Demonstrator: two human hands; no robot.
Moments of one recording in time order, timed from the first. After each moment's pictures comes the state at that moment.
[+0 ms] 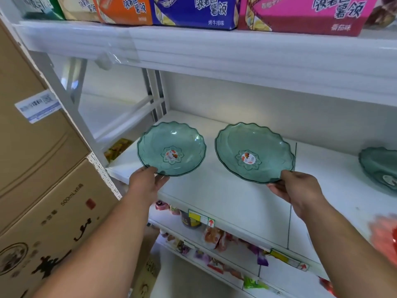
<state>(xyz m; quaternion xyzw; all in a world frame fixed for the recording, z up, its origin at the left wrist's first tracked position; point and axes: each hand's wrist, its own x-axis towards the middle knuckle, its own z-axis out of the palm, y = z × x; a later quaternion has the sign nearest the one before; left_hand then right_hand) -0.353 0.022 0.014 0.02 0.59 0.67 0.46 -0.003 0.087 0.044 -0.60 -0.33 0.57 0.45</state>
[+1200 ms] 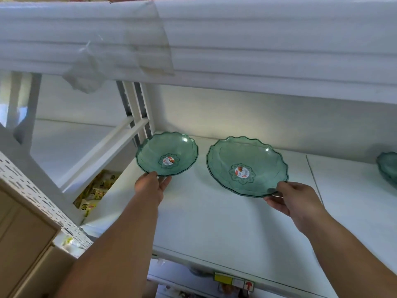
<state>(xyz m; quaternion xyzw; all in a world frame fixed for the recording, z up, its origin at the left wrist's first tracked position) -0.453 0.206 -0.040 0.00 0.52 0.69 0.51 -0.108 0.161 0.005 -0.62 -0.31 0.54 0.48</state>
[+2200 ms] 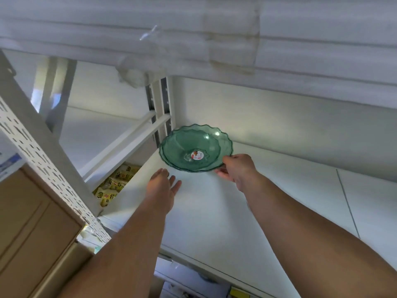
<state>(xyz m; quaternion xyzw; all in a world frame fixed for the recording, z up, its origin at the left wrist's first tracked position) -0.471 0.192 -0.039 -0.01 0.53 0.69 0.50 -0.290 0.259 0.013 -0.58 -0.40 0.60 0.39</state>
